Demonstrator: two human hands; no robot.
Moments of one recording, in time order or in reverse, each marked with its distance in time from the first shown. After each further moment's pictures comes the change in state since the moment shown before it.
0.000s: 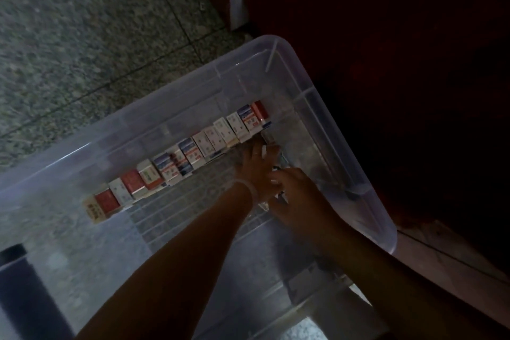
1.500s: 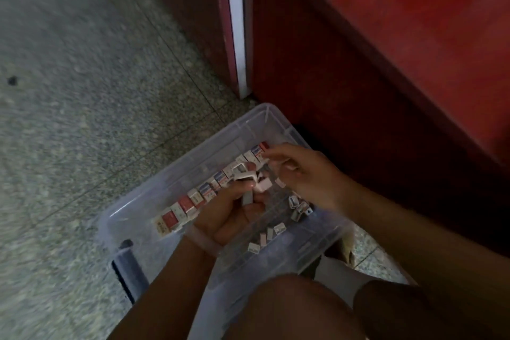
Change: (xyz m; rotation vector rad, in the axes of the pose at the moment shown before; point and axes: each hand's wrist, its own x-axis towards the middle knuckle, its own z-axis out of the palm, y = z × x) left_hand -0.191 0.010 -0.118 -2.015 -0.336 0.186; right_hand -0.078 -0.110 -0.102 0.384 0.017 -0.197
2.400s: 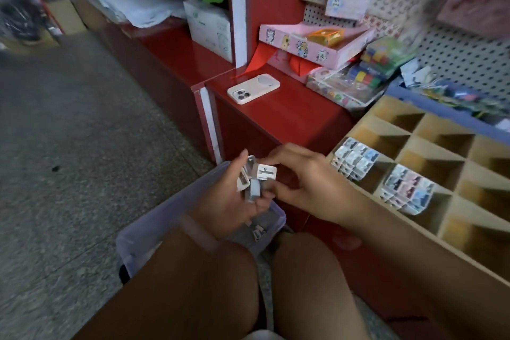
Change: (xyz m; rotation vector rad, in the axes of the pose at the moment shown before) left_hand -0.151 -0.082 0.219 0.515 -0.127 0.125; right_hand -0.251 -0.095 -0.073 -0.544 0.422 -0.787
